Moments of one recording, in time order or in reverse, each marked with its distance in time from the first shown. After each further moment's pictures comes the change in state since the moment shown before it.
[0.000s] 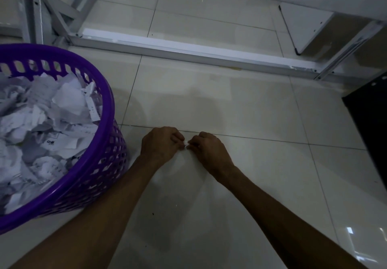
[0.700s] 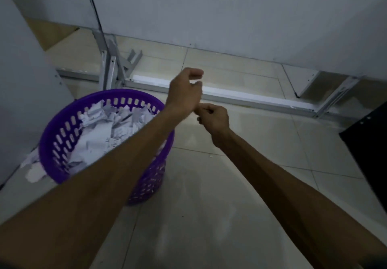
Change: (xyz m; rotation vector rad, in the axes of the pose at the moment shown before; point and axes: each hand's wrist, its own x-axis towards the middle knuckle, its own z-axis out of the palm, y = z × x) left_hand -0.025 0.096 -0.196 -0.647 0.370 0.224; right_hand 0.049 -0.154 -0.123 0.929 0.294 0.349
